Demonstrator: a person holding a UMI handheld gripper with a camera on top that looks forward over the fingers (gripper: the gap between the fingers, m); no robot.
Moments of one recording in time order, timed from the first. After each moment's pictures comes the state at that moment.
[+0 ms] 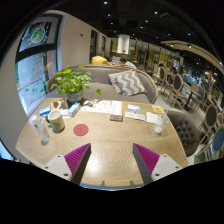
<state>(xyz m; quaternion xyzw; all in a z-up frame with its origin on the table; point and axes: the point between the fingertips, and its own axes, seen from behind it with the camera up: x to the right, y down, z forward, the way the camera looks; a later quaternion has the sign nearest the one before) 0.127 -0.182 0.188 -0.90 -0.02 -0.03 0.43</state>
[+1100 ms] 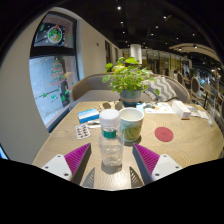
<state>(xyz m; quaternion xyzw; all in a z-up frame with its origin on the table) -0.250 -0.089 0.064 -0.86 -0.03 0.05 0.50</state>
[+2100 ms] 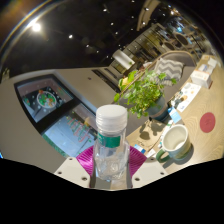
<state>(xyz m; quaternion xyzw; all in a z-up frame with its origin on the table) -0.335 0.016 0.205 -0.75 0.18 0.36 0.53</state>
